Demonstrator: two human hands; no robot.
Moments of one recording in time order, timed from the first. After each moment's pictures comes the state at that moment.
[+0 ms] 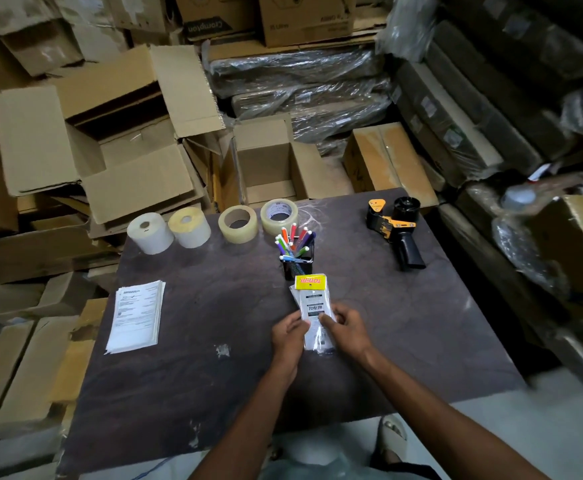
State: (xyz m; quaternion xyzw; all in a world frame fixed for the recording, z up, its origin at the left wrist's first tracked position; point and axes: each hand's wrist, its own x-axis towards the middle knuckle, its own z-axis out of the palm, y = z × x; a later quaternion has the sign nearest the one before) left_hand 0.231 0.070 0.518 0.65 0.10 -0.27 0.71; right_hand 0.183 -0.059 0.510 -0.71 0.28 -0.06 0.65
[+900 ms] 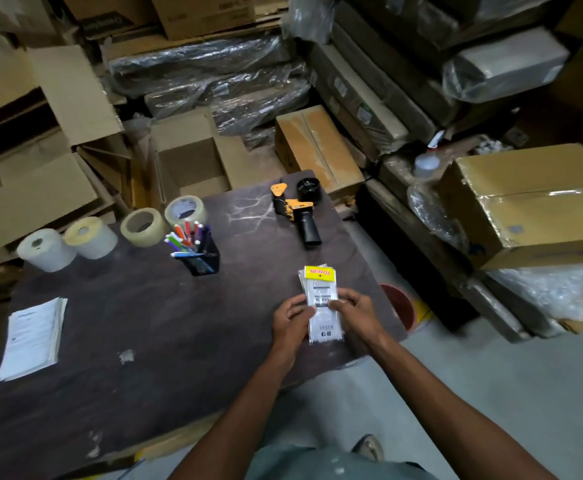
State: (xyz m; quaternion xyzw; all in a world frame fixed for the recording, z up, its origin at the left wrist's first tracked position) left_hand 0.103 -0.091 0.546 0.67 0.01 -0.33 0.66; right_hand 0.030 -0.220 0.532 -0.55 0.41 -0.12 0.72
